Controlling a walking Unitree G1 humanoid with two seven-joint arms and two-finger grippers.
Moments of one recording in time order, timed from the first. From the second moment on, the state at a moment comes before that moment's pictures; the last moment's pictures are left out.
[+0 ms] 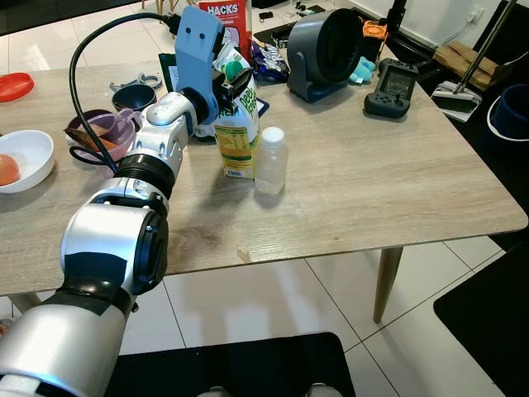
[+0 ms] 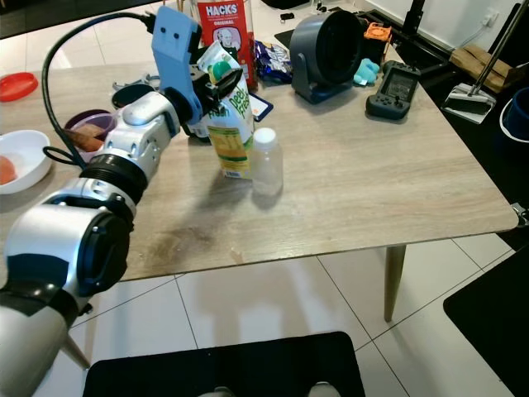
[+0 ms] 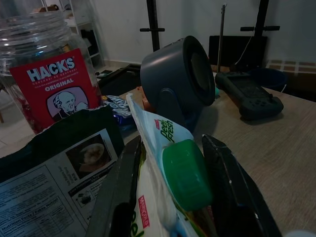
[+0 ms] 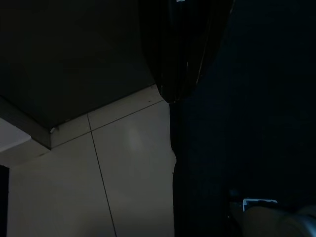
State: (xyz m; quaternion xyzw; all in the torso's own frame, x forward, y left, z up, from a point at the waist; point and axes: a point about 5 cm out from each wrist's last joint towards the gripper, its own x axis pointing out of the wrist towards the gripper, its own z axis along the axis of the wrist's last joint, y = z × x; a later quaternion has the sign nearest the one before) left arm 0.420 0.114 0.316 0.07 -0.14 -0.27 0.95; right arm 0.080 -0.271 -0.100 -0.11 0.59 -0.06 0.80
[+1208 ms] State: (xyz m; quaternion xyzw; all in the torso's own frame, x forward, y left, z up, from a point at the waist) left arm 0.413 0.145 0.343 0.08 -0.20 -0.26 0.94; right arm 0.118 -0.261 -0.094 -0.11 0.56 -0.05 0.82
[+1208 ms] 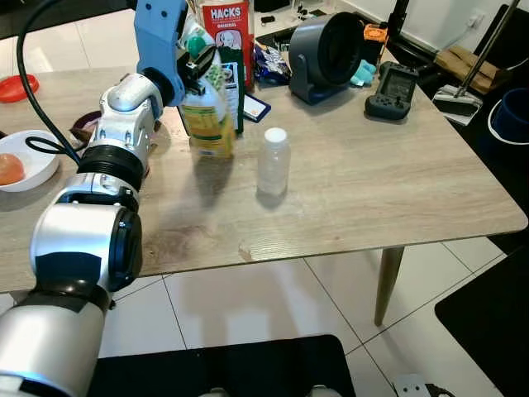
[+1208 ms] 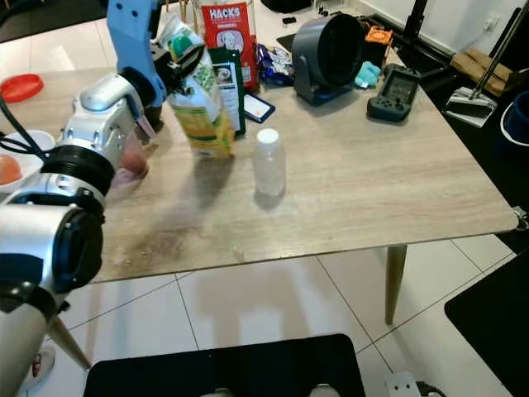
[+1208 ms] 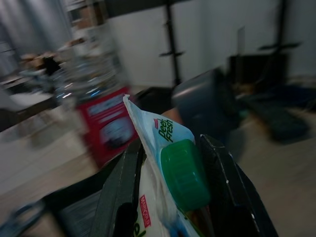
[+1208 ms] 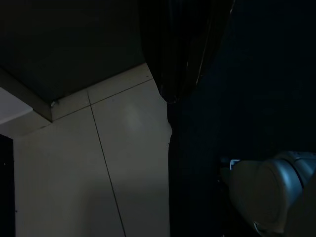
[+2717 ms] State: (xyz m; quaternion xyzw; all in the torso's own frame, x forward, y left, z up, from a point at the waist) left arm 0.323 0.122 0.241 -0.02 -0.05 -0.34 0.94; right arm 0.122 -0.257 -0.094 -0.09 0.57 -0.06 0.82
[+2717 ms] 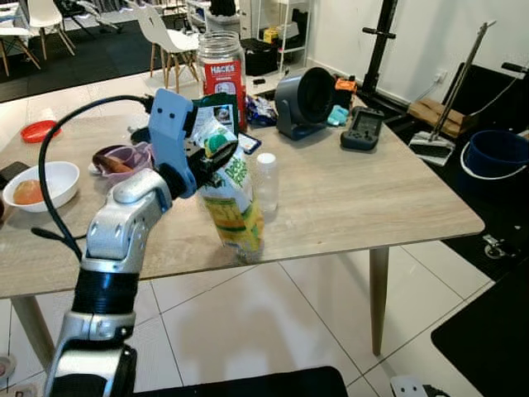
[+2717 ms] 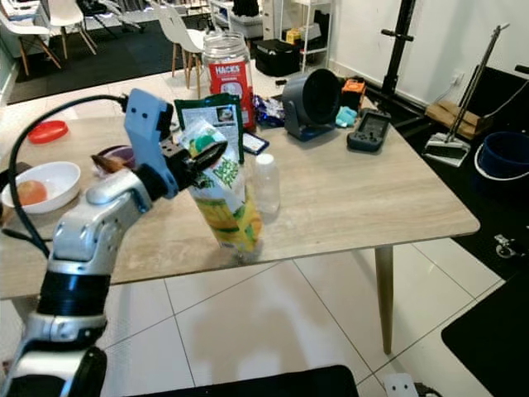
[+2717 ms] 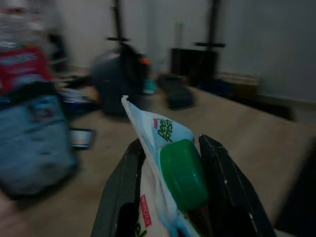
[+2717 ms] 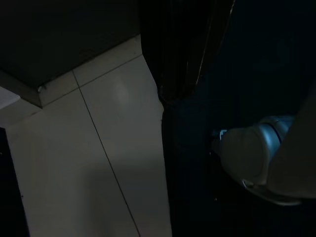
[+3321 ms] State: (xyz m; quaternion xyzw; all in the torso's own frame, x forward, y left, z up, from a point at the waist) left arm 0.266 0.063 0.220 -0.06 0.01 -0.50 0.86; right arm 0.127 -0.257 -0.093 -0.09 0.56 -0.05 0.82
